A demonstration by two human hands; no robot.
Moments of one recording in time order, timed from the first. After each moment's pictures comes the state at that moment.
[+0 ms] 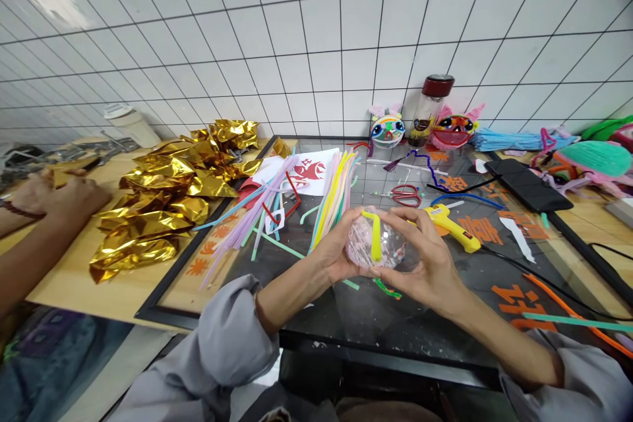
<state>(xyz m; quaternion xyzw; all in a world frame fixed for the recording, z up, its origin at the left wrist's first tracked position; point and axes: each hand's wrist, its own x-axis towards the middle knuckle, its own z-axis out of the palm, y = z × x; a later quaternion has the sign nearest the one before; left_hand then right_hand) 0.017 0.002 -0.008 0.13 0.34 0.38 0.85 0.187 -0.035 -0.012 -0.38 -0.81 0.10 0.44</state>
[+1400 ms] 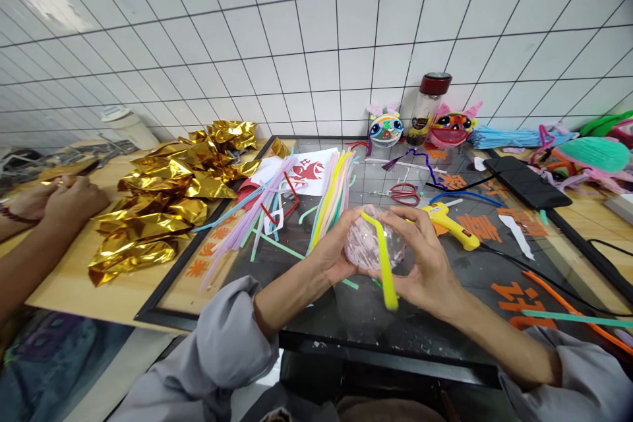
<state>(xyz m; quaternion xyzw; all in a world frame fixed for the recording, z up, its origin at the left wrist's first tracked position) 0.022 -0.005 0.002 0.15 0.34 0.42 0.83 0.184 -0.038 -0.017 -0.39 -0.81 0.06 0.44</state>
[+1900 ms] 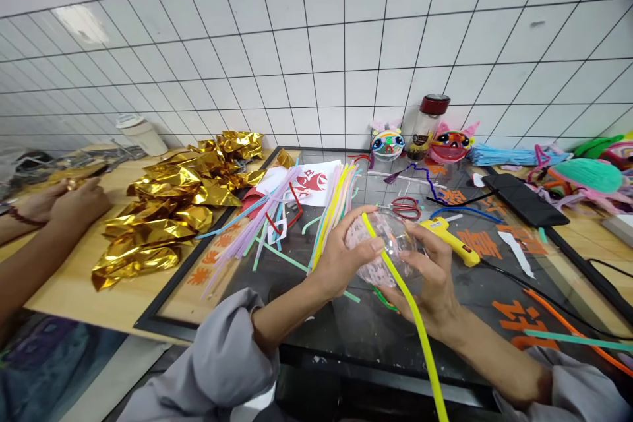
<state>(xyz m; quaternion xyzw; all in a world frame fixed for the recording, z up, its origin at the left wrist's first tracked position) 0.016 -0.020 0.014 0.44 0.34 0.54 0.63 0.187 -0.040 -0.028 -0.32 -0.80 -0.05 0.50</state>
